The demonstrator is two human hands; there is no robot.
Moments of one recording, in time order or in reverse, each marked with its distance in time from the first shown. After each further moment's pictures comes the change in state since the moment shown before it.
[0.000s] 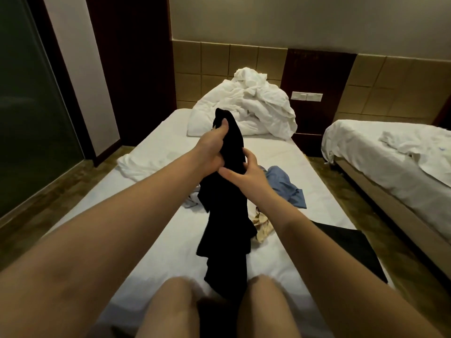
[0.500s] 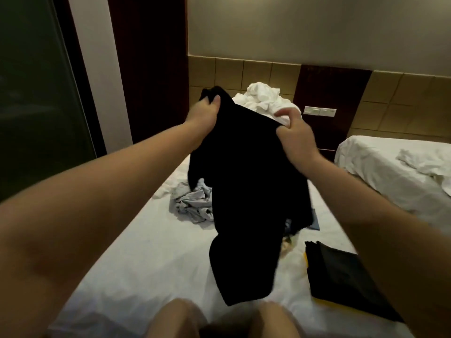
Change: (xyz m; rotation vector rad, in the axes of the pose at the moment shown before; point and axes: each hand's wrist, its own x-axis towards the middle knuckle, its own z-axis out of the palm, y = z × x) left_hand 0.025 0.095 -0.016 0.746 0.178 0.295; right_hand 0.047 -0.099 -0.069 -0.358 0.298 -0.331
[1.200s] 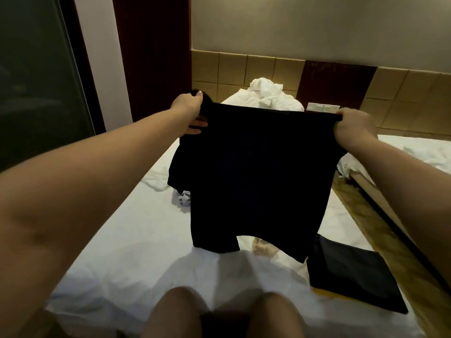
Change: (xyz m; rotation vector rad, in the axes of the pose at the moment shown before) left_hand -0.010 -0.001 -0.029 -0.116 0.084 -0.249; right_hand 0.024 0.048 -0.079 -0.676 0.060 0.148
